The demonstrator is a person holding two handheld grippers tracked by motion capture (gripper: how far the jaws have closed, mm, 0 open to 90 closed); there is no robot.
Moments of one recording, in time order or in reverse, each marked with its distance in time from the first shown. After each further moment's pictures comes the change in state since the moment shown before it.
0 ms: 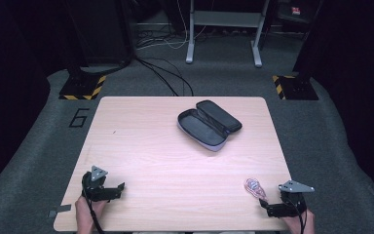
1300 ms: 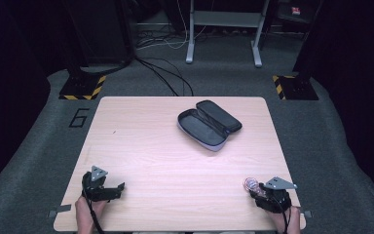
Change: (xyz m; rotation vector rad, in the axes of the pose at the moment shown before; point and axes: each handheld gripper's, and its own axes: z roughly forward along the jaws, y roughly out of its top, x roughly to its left) left arm 0.000 0.000 0.000 -0.008 0.001 0.001; right arm 0.033 0.022 0.020 -0.017 -0.038 -0.048
